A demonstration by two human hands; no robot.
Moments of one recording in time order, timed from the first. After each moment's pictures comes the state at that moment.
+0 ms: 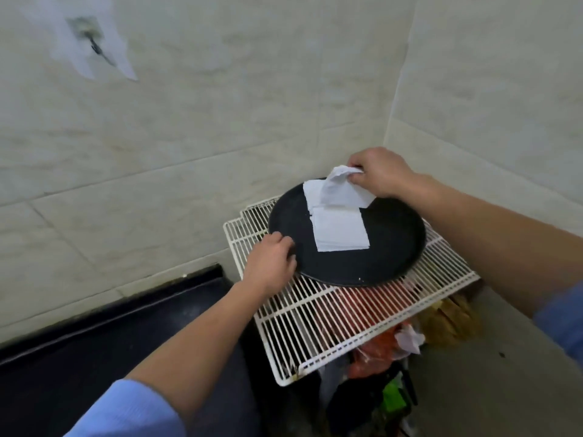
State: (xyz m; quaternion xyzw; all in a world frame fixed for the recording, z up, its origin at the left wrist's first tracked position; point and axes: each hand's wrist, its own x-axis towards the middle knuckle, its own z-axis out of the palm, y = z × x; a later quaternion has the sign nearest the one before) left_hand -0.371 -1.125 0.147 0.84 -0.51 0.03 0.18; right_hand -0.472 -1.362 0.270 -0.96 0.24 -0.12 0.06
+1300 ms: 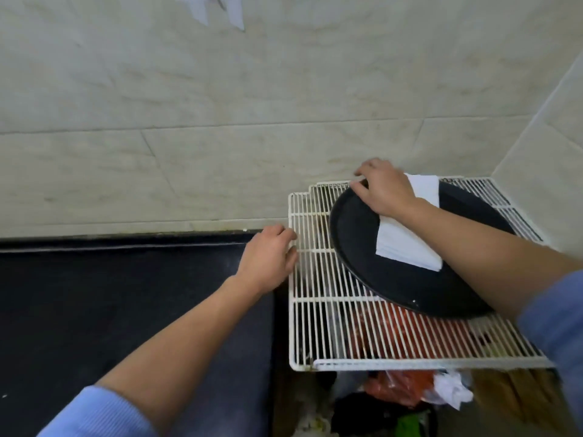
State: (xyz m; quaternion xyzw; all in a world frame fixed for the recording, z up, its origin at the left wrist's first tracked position) left_hand -0.367 -1.044 0.143 0.91 -0.37 0.08 0.18; right_hand -0.355 -1.322 0.186 -0.99 0.08 -0.13 0.07
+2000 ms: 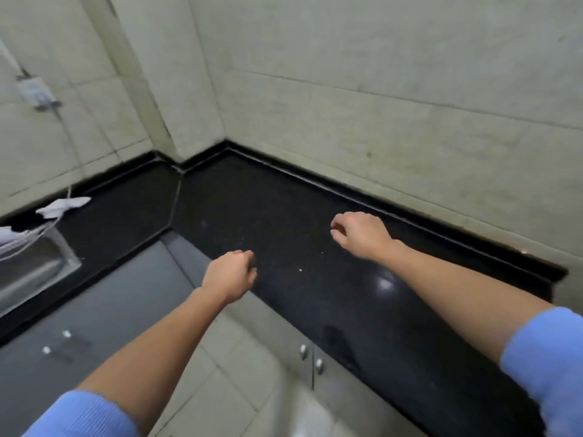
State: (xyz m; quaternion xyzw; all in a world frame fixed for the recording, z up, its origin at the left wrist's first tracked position) left_hand -0.513 -0.397 0.129 0.99 0.09 0.01 0.05; right_hand -0.363 -0.645 0.150 -0.94 -0.32 -0.04 0.10
